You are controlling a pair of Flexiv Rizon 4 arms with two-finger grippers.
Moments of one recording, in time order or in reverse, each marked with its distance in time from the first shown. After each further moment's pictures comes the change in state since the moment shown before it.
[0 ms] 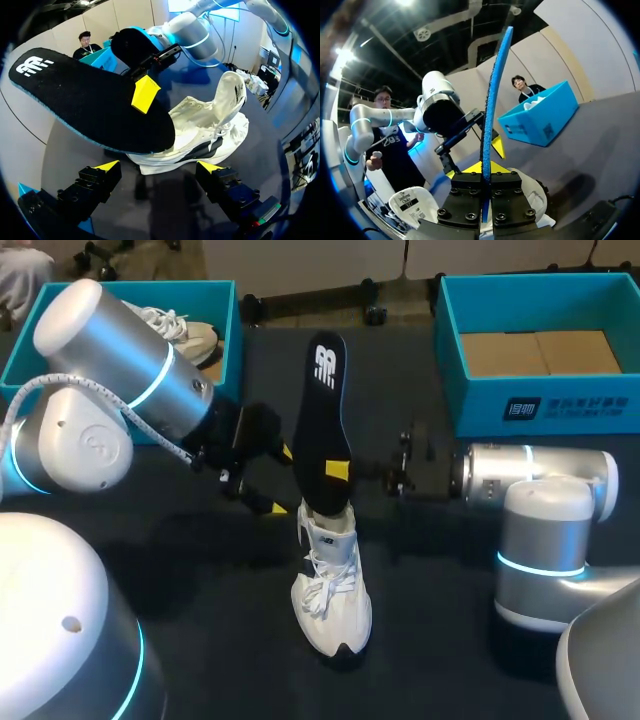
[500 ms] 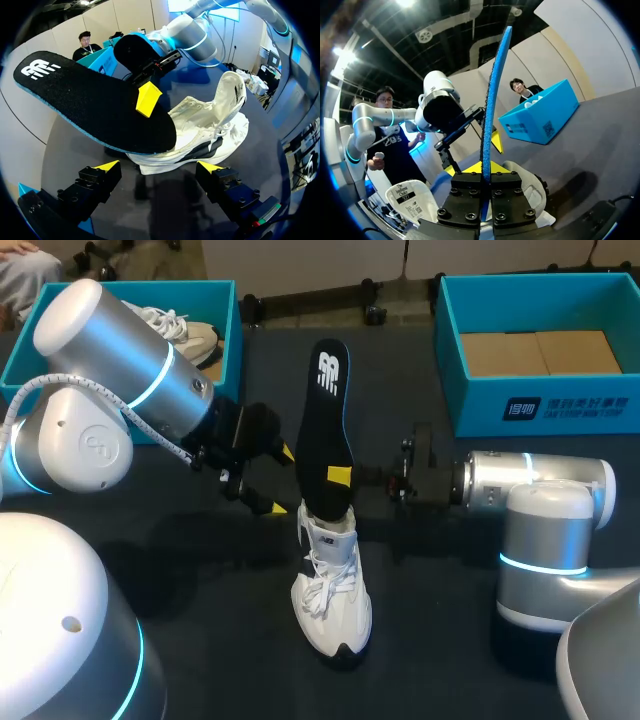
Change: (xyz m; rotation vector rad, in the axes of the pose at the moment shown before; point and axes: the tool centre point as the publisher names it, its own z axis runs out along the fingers) left arm 0.000 0.000 0.000 0.000 0.000 0.000; right arm -0.005 -0.010 -0.002 -0.010 0.017 0.008
